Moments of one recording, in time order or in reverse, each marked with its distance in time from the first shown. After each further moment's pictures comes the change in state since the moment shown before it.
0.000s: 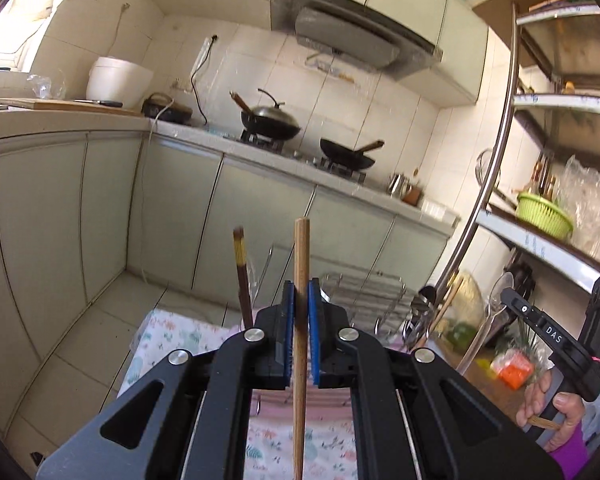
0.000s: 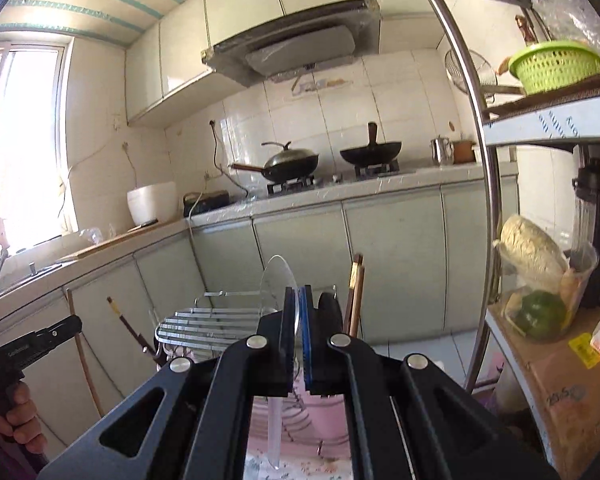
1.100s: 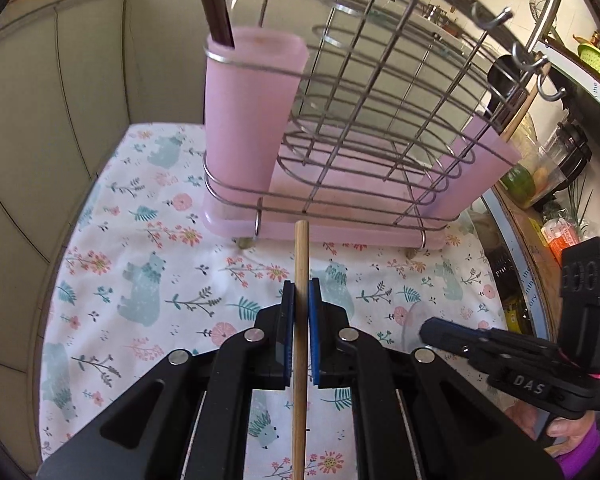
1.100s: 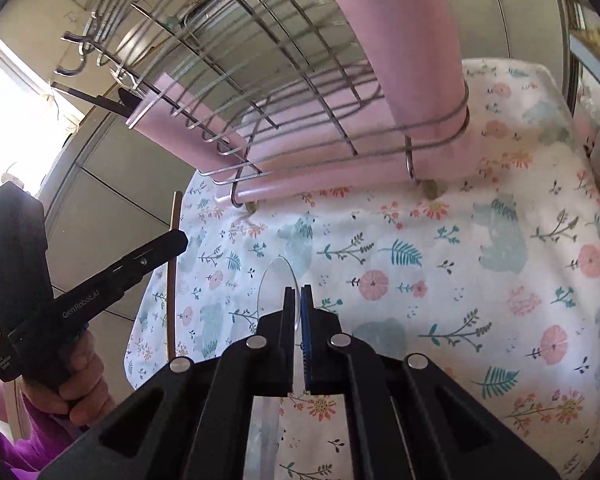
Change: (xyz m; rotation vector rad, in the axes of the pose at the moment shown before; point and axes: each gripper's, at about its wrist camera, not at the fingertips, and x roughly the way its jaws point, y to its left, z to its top) left arm 0.093 0.007 -0.136 0.056 0.614 0.113; right arm 0.084 0.009 -0.199 0.249 0.821 0.222
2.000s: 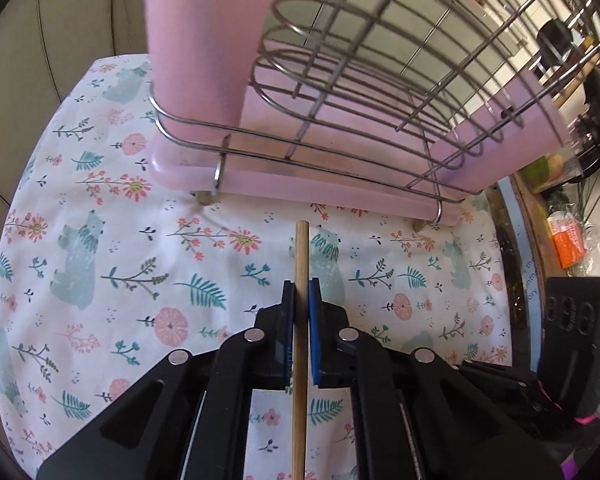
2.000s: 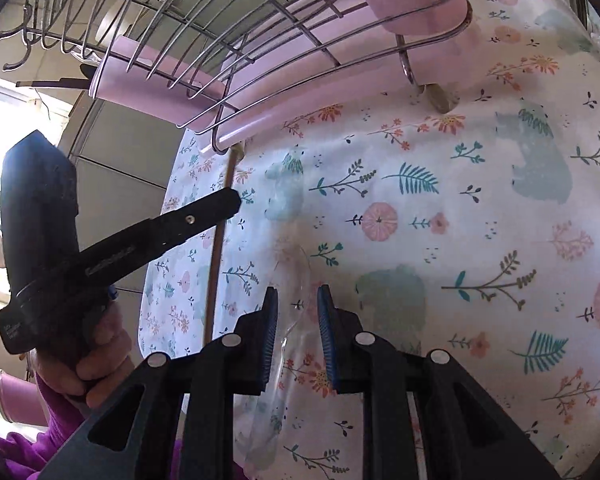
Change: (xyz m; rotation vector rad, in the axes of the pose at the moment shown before) left arm 0.068 0.007 -0.003 -0.081 0.210 -0.064; right arm 0.045 -0.021 -0.010 0.131 0.222 0.088
